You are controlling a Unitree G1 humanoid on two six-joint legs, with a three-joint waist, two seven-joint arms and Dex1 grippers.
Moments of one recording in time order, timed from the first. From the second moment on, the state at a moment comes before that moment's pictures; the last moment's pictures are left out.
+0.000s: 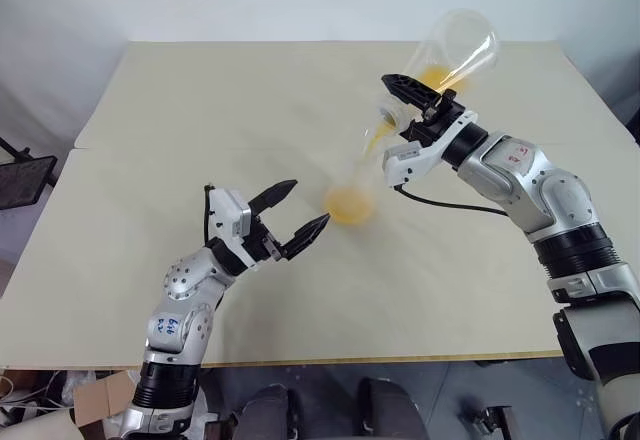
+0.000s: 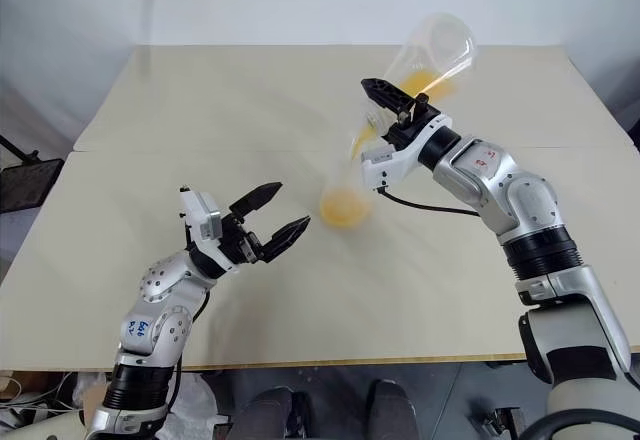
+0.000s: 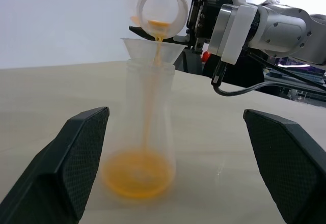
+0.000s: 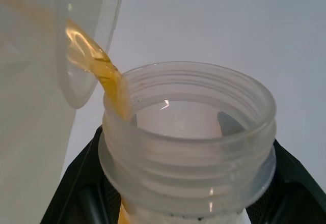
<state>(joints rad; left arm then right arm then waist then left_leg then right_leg) -0.24 0.25 0.02 -0.19 -0.47 0.13 -0.68 -0.92 -0.70 0.29 0.34 -0.91 -0.52 0.05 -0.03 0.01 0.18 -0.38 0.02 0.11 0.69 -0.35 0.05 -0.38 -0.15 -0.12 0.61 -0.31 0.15</state>
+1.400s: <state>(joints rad) -0.24 0.24 0.01 -0.19 -0.46 0.11 -0.67 -0.93 -0.70 0.31 0.32 -1.00 -0.52 -0.07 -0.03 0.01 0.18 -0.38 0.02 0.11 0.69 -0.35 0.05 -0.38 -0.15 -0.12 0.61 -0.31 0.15</state>
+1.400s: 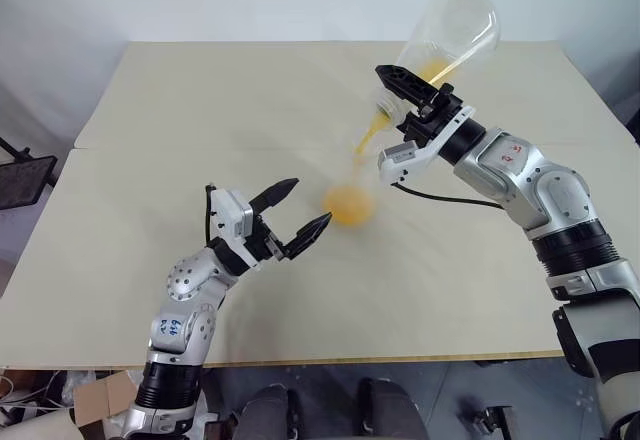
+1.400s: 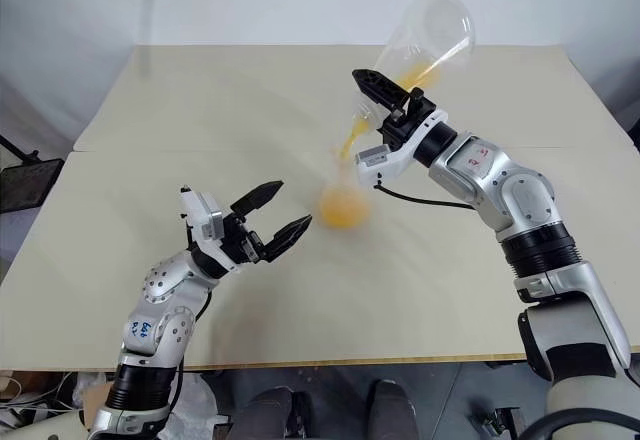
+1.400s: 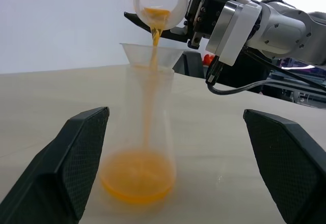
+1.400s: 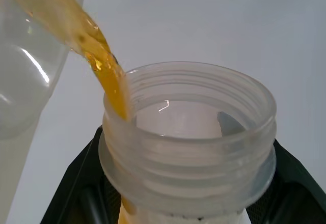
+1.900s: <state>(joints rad) -0.24 0.24 0.00 -0.19 -0.46 0.11 -0.67 -0.96 -0.70 0.31 0.32 -1.02 -0.53 -0.10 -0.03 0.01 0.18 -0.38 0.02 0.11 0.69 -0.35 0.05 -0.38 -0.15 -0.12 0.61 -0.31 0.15</state>
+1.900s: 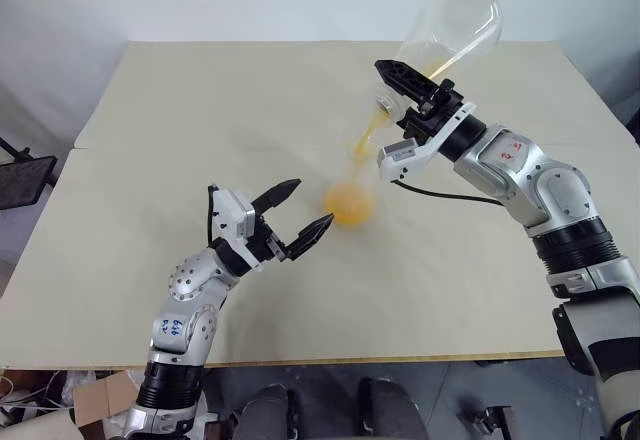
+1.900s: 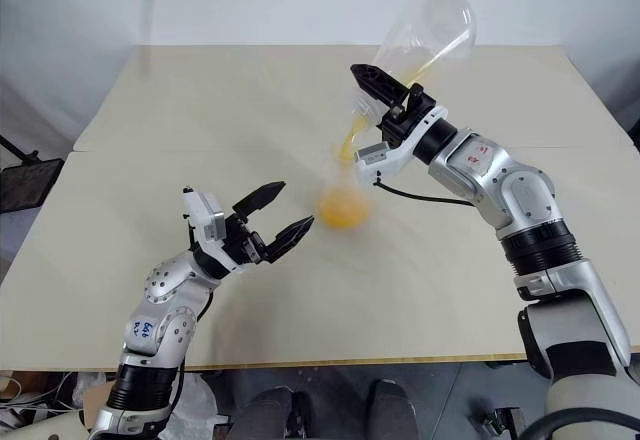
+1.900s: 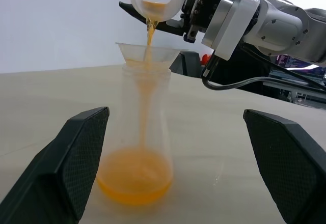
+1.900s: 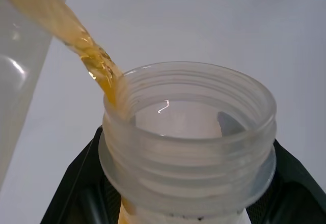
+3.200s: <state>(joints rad) -0.24 0.24 0.00 -0.19 -0.46 0.11 -0.66 -0.89 -0.67 0.30 0.33 -0.81 -0.55 0.02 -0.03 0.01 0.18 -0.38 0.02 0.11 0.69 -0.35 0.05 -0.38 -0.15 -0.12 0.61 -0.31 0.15</state>
